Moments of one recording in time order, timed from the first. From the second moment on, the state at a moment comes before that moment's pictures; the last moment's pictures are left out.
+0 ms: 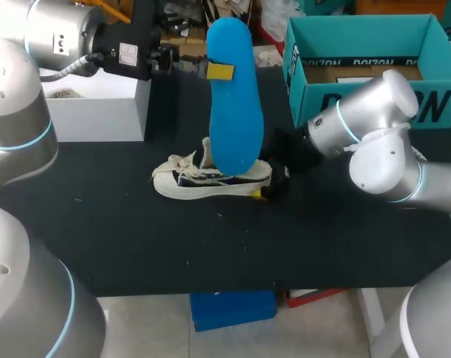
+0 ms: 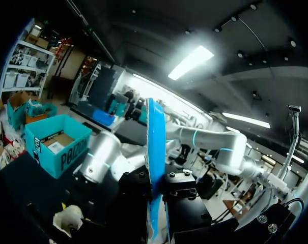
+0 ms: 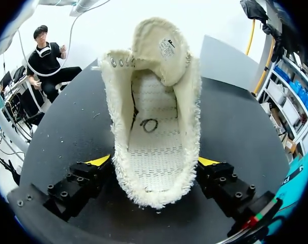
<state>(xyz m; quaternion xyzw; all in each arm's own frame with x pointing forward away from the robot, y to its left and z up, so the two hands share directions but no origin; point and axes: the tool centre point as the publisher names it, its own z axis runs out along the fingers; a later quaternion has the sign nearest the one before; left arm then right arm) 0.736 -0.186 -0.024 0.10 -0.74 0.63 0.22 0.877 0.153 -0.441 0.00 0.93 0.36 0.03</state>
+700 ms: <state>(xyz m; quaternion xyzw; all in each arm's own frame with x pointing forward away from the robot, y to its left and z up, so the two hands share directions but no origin) 0.736 -0.186 -0.024 0.10 -0.74 0.63 0.22 0.880 0.135 -0.406 0.01 0.97 0.23 0.00</state>
